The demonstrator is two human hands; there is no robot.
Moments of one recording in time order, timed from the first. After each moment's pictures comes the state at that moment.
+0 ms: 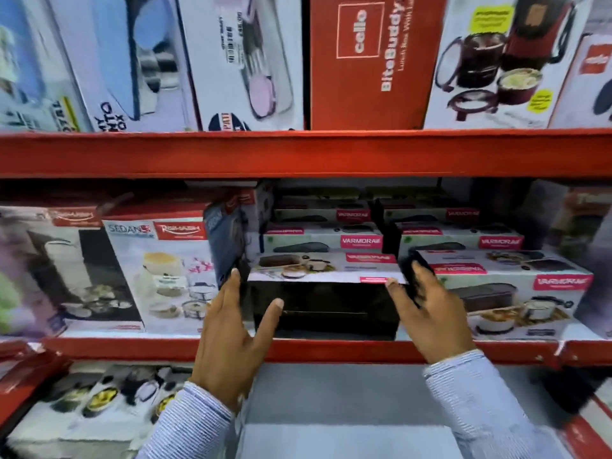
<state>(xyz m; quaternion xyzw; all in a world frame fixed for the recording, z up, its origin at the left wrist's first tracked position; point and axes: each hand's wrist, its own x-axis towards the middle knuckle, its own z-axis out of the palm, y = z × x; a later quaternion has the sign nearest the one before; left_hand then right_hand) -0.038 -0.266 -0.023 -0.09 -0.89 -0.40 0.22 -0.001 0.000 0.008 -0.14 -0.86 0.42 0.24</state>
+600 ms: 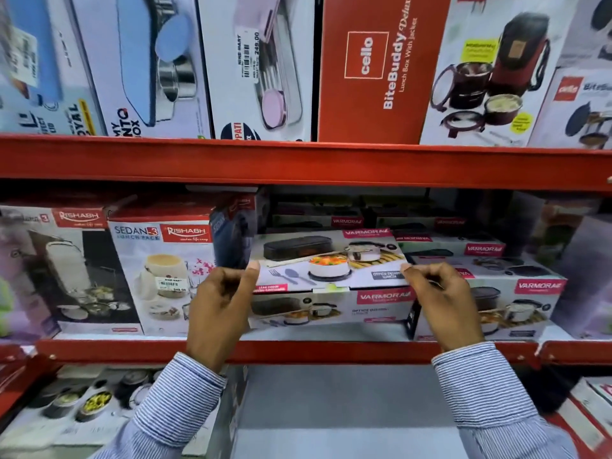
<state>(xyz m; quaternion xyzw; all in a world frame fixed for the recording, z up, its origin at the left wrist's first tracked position) -0.051 -0.277 0.012 -0.04 -0.76 -0.62 0.19 0.009 0.004 0.036 -0.16 -0.77 0.54 0.30</state>
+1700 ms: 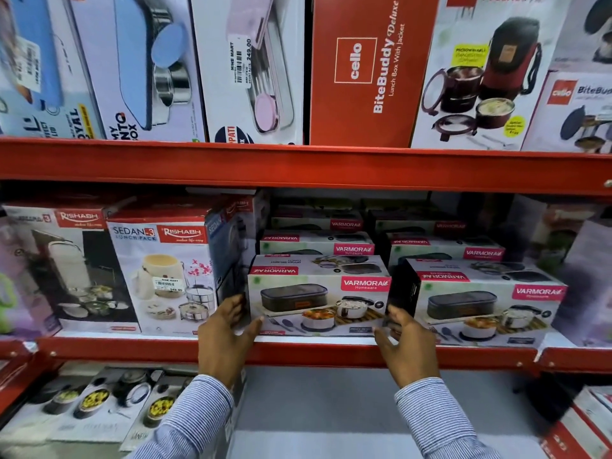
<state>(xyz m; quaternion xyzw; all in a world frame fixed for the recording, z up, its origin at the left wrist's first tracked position) -0.077 -0.270 -0.067 -0.01 -0.82 -0.55 0.18 -0.007 -0.003 -0.045 -0.16 -0.88 0.38 0.24</state>
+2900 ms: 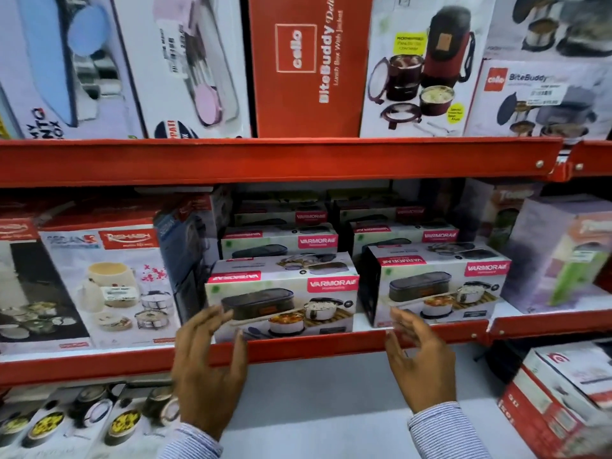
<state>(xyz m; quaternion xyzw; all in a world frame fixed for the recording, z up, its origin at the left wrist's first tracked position) -0.024 -0.238 -0.074 -0.14 -0.79 -0.44 0.41 0.053 0.038 -0.063 -0.17 -0.83 0.40 0.36</state>
